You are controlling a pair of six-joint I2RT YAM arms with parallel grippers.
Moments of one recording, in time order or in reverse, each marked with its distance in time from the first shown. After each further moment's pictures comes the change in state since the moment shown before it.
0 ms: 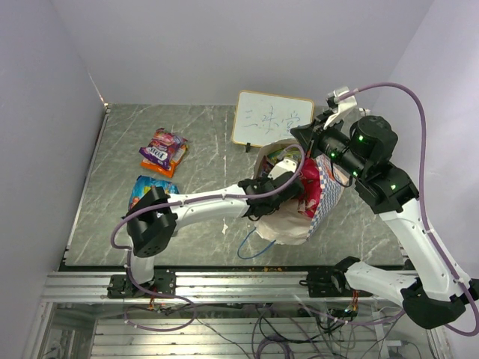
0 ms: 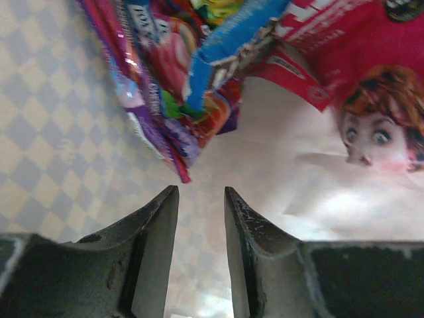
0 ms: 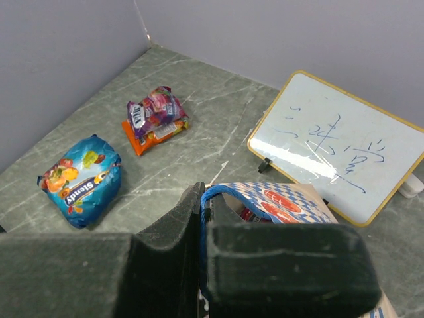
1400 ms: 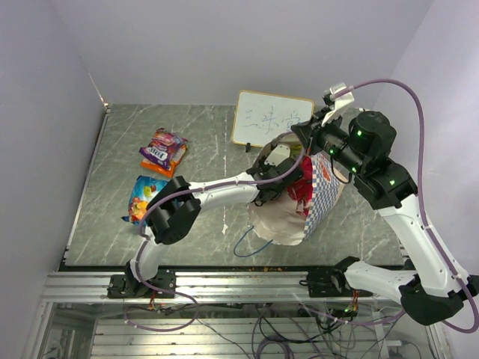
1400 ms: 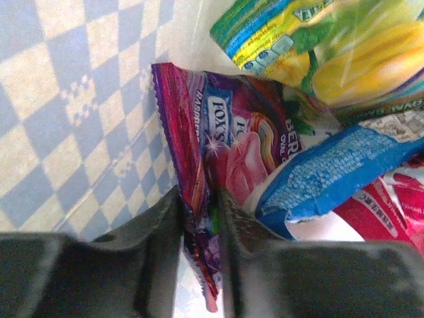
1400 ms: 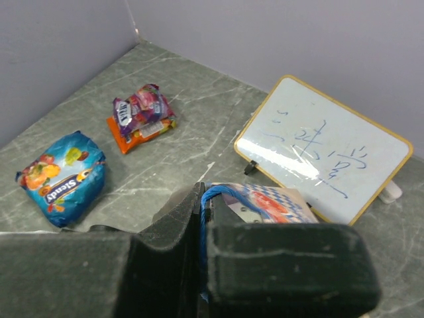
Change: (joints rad) left arm 0.122 0.197 0.133 0.049 -0.186 -0.013; right arm -0.005 0.032 0.038 -0.016 0.006 -0.069
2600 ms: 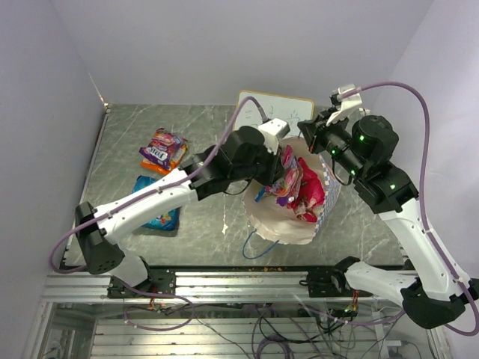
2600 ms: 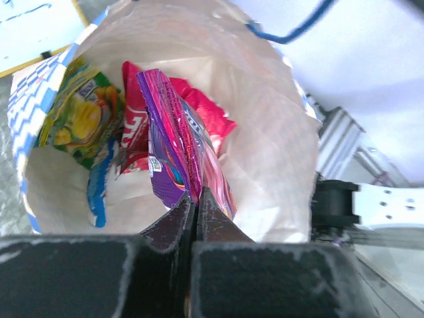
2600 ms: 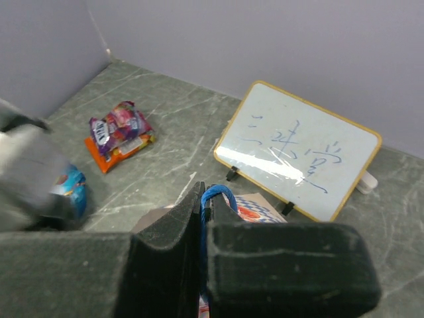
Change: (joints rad) left arm 0.018 -0.533 -0.072 0.023 0.750 0.100; right arm 0.001 -0.027 -0.039 0.051 0.100 0.021
